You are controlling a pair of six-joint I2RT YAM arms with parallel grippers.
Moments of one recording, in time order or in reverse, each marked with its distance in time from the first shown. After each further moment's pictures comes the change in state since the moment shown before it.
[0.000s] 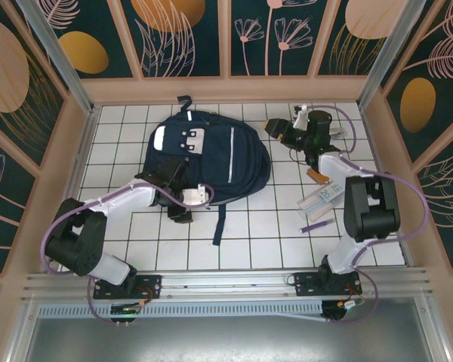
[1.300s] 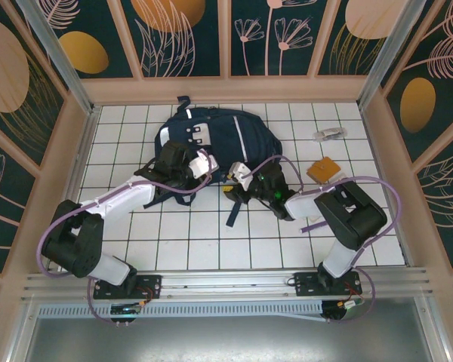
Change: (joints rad) left arm -0.010 -0.005 0.085 0.412 0.108 -0.494; right arm 0.476 0.039 -0.410 0.478 0.196 -0.908
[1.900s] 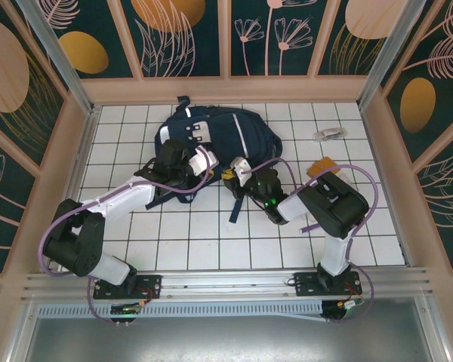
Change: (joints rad) left arm 0.007 0.006 -0.017 0.095 0.030 -0.055; right arm 0.048 0.146 -0.006 0.317 0.202 0.203
